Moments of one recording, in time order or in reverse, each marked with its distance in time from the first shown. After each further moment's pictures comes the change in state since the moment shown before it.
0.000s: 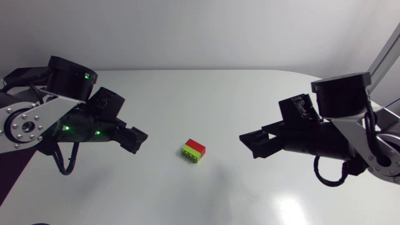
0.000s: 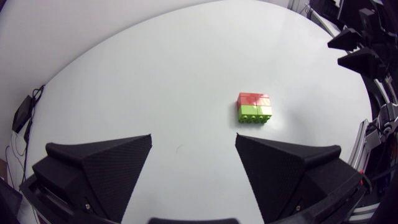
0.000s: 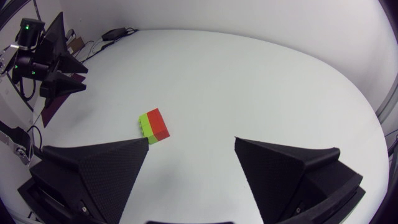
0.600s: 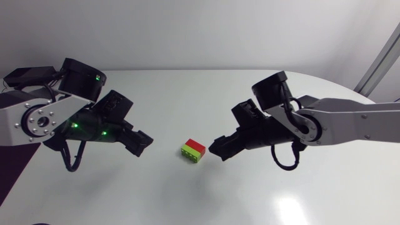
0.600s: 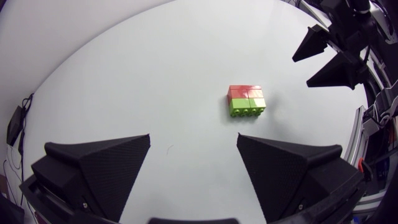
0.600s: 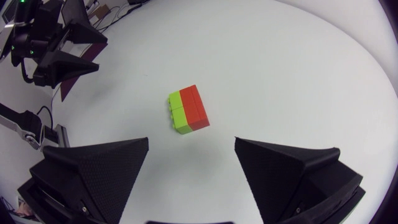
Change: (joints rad) left arm 0.004 0.073 0.024 -0.002 0.068 0.060; right arm 0.086 0.424 0.203 -0.009 -0.178 -0.034
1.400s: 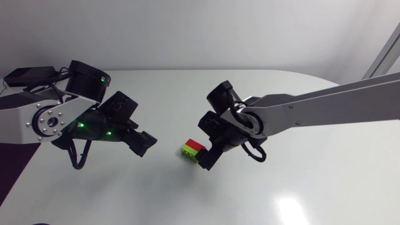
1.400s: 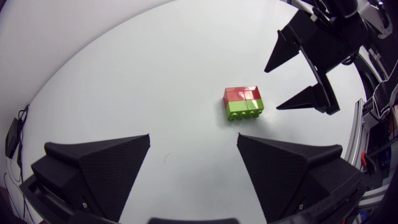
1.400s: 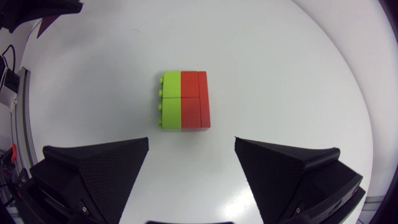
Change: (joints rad) left arm -0.003 0.047 -0.001 0.056 0.034 0.051; right arm 0.157 0.274 0.219 -0.115 0.262 -0.261
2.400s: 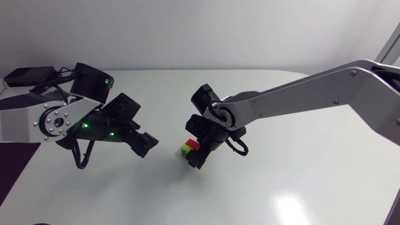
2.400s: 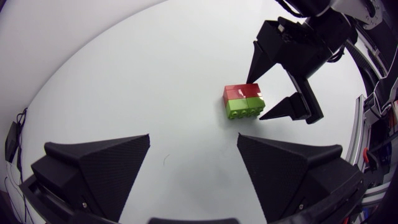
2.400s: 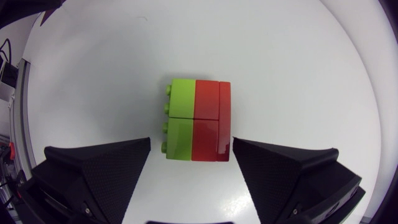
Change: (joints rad) left arm 0.000 0.032 0.000 0.022 0.008 0.022; right arm 0.015 0.201 0.187 -0.090 -0.054 -0.056
